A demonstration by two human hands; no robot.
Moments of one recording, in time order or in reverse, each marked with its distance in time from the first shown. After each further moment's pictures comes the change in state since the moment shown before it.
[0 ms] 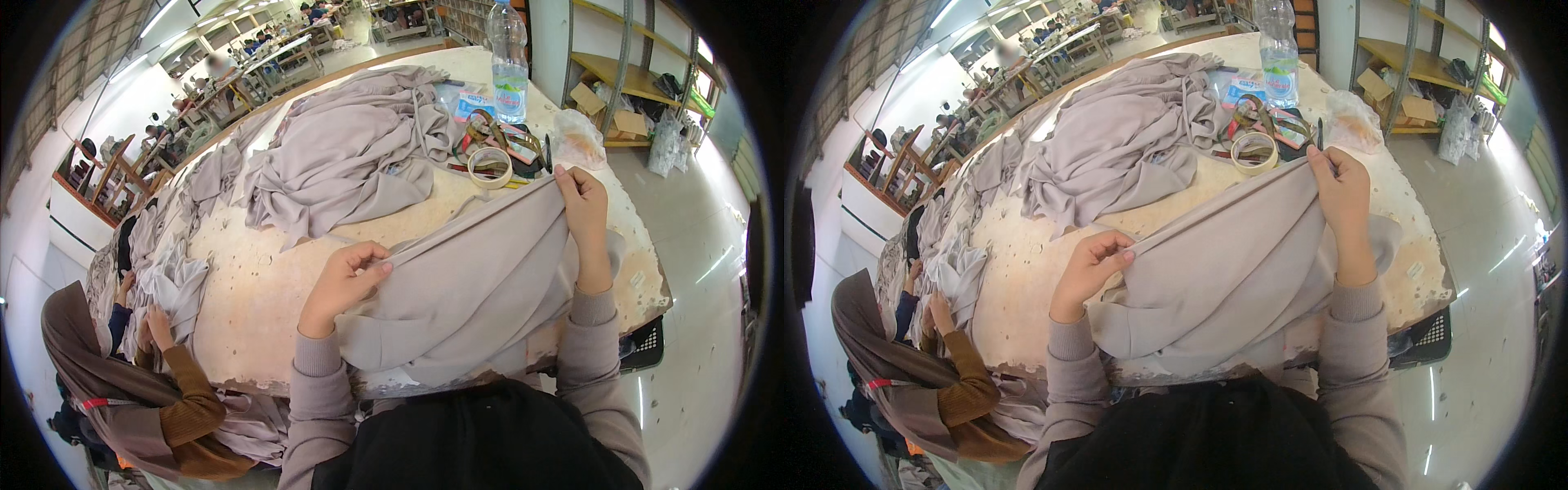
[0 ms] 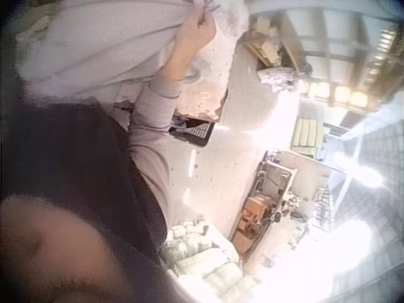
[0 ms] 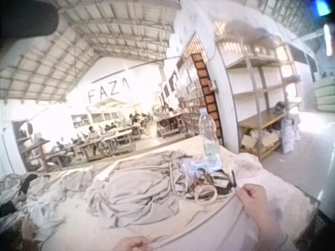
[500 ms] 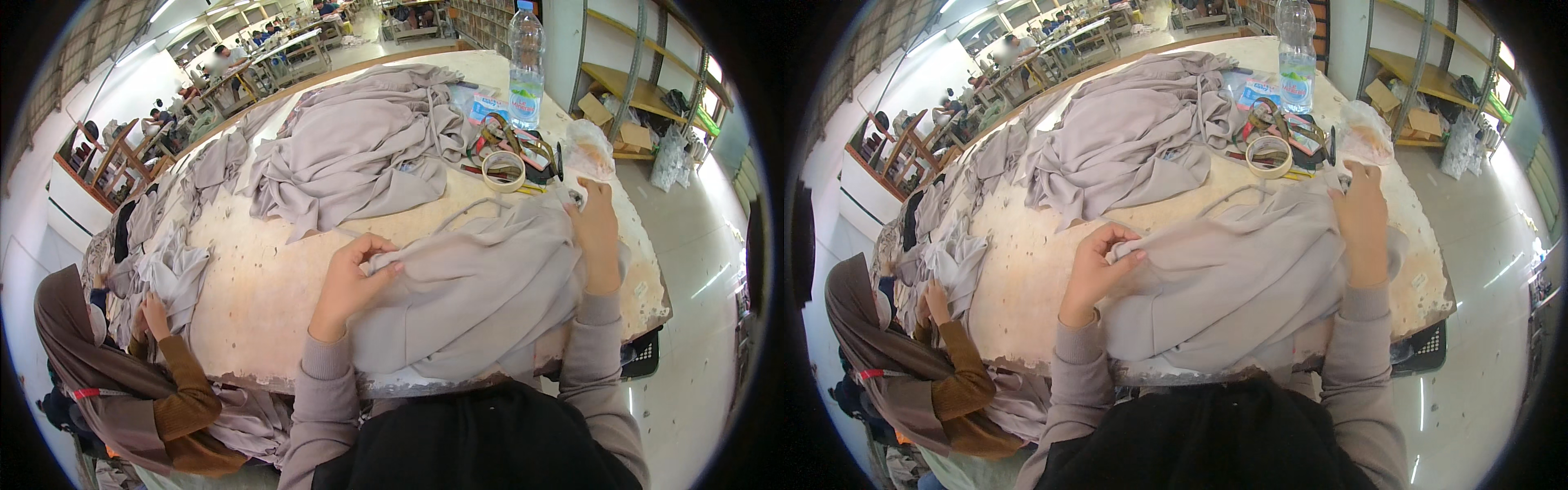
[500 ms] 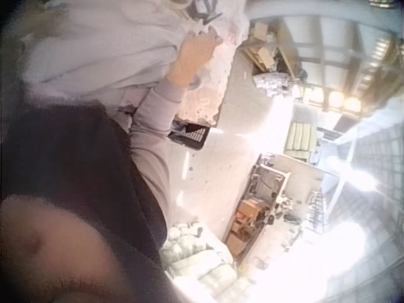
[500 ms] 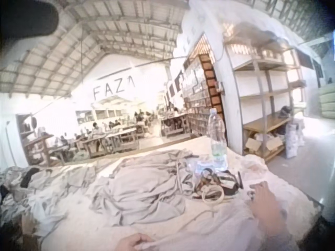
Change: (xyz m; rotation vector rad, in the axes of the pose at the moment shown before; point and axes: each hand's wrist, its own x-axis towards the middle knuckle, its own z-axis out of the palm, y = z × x) left_hand -0.012 -0.003 0.002 -0.012 0.221 0.067; right_hand -0.011 0.000 0.005 -0.644 0.113 -0.172
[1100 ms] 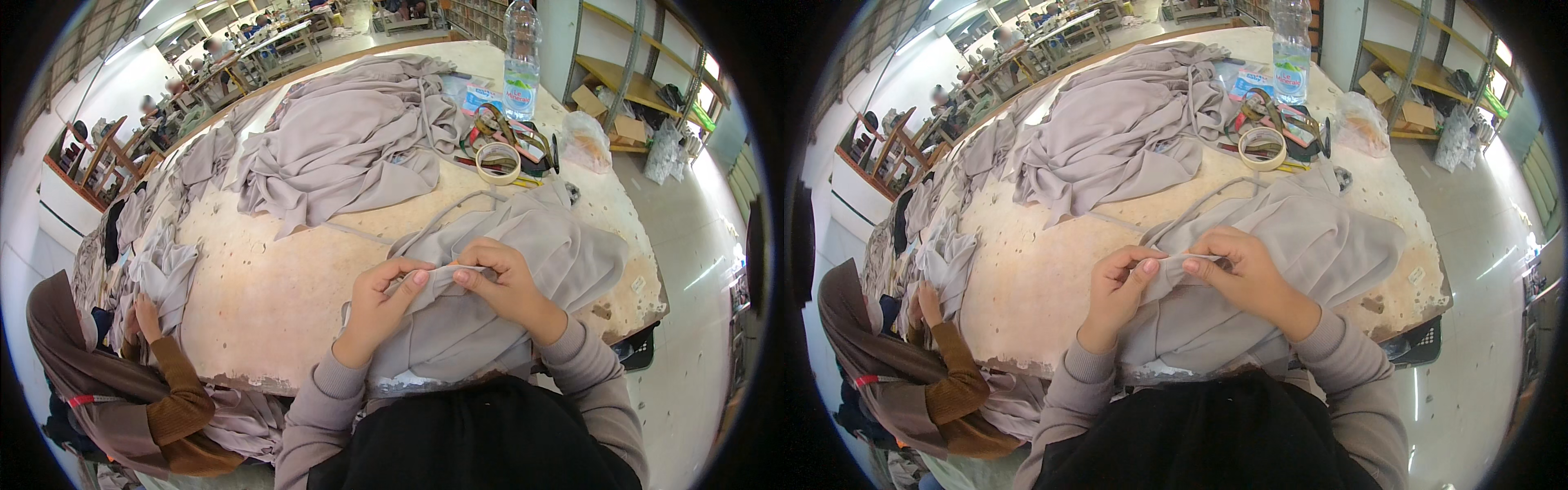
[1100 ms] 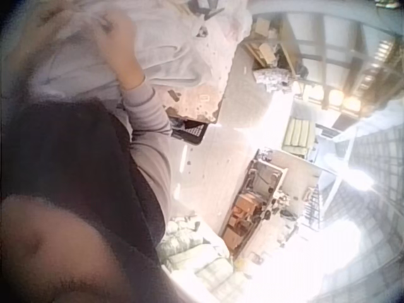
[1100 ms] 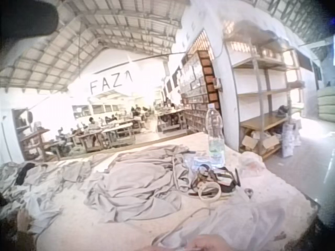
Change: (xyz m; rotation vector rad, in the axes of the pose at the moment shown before) left_hand -0.020 -0.002 0.043 -0.282 -0.016 0.059; right_hand -0.074 -0.103 0.000 1.166 -0.775 -0.086
